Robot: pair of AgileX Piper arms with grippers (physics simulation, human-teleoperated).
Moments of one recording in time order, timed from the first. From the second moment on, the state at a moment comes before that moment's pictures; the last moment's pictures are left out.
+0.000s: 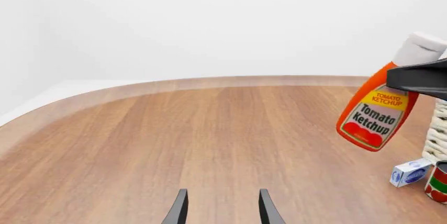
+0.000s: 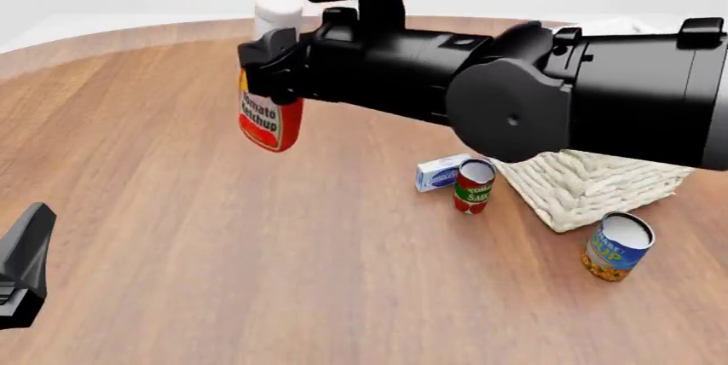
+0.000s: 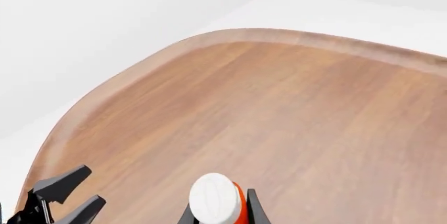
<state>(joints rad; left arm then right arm) 0.00 0.01 0.00 0.00 0.00 0.90 1.53 -1.14 -0.10 0.21</state>
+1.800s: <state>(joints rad) 0.00 0.01 0.00 0.00 0.00 0.07 1.14 -0.89 -0.19 0.29</state>
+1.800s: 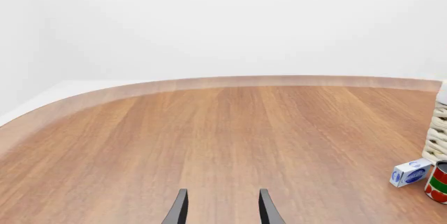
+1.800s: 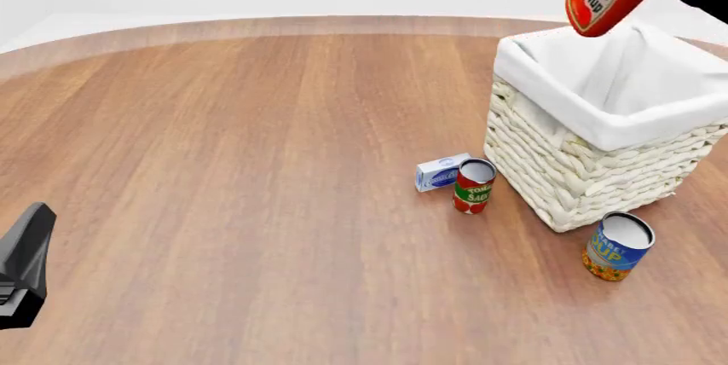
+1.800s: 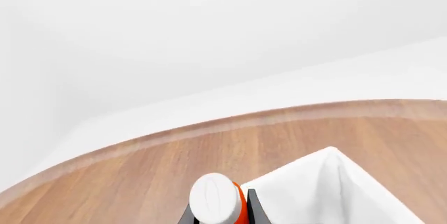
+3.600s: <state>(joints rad) 0.00 0.01 0.00 0.00 0.00 -0.08 1.26 -0.81 -0.20 0.15</state>
